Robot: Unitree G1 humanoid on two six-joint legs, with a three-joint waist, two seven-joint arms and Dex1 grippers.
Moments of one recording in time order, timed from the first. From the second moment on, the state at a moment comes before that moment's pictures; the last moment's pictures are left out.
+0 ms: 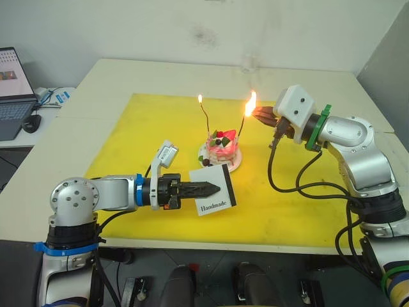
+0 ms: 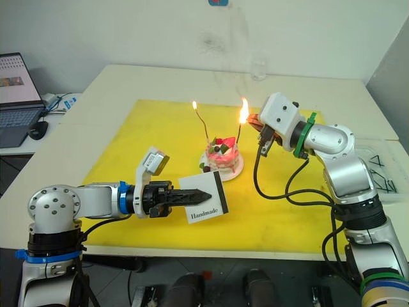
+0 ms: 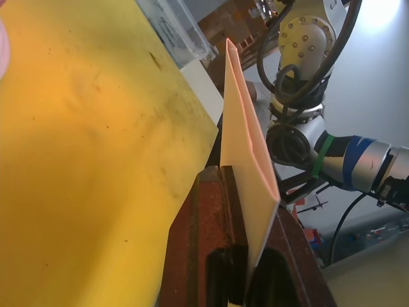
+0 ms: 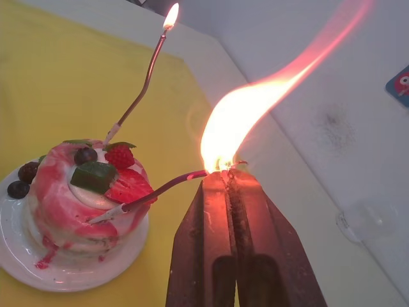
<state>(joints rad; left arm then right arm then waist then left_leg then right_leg) -0.49 0.57 0.20 -0.18 -1.42 1.48 -0.49 -0.74 -0.62 0.14 -0.12 0.09 0.32 0.78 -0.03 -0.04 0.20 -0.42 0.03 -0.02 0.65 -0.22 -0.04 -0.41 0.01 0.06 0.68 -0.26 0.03</state>
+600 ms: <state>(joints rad) -0.51 0.59 0.16 -0.18 -1.41 1.45 -0.54 -0.76 -0.60 0.15 -0.08 0.02 0.30 0.76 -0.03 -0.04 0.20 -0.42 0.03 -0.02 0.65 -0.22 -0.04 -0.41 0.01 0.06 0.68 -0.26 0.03</state>
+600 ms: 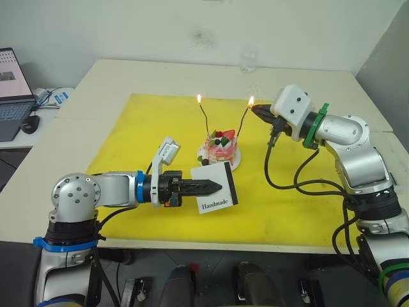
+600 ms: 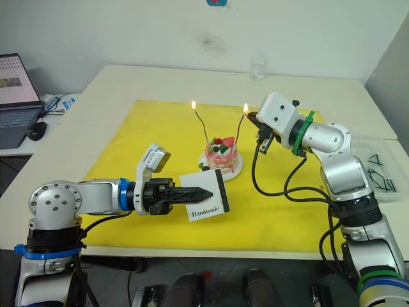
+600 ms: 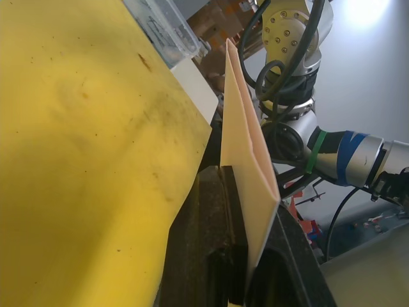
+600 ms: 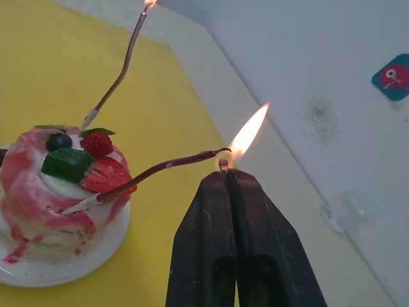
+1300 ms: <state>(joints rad) -0.51 0.59 0.14 -0.18 -1.41 1.44 -0.54 -0.66 -0.63 0.15 -0.09 0.02 0.30 0.77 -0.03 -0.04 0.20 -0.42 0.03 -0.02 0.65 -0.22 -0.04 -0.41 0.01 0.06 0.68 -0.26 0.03</state>
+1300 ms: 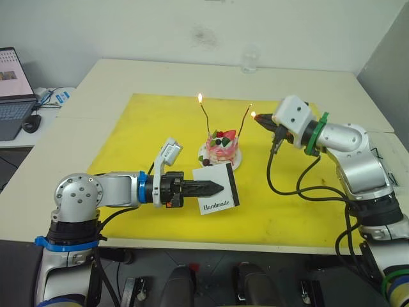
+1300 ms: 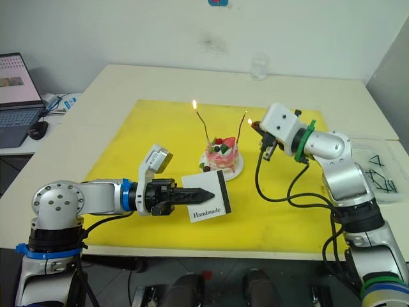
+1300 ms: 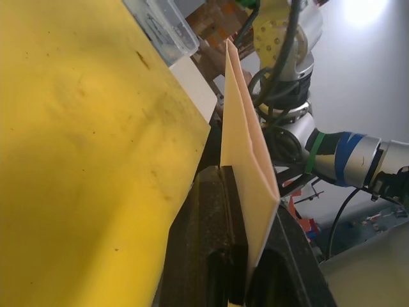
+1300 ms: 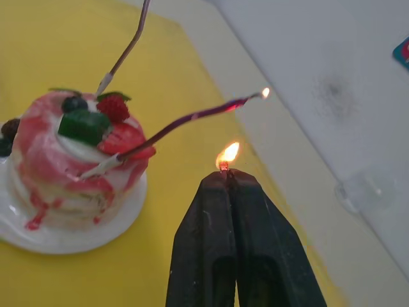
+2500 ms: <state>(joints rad) -0.47 0.55 0.09 -0.19 -1.44 1.39 -0.53 -0.29 -0.79 -0.43 0.09 0.06 0.46 0.39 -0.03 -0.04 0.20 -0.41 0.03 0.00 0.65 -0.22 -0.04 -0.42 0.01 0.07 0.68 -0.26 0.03</state>
